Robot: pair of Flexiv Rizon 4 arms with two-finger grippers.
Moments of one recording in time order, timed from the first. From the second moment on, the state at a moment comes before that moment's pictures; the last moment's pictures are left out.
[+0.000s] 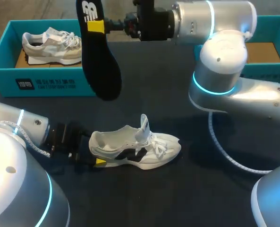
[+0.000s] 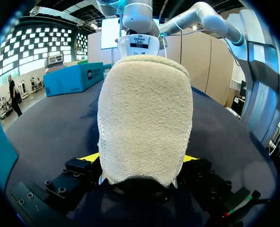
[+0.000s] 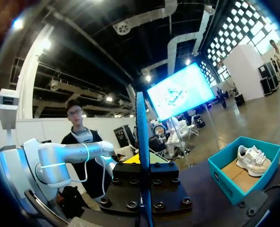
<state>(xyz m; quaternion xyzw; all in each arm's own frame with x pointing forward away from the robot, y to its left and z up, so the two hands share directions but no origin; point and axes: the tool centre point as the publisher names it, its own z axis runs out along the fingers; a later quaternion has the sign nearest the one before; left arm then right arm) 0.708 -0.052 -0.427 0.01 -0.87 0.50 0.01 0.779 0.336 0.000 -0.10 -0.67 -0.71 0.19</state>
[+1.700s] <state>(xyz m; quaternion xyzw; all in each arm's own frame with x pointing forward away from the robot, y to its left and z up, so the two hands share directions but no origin) 0.708 -0.052 -0.427 0.01 -0.87 0.50 0.01 0.715 0.244 0.072 -0.25 -0.70 -0.65 0.15</state>
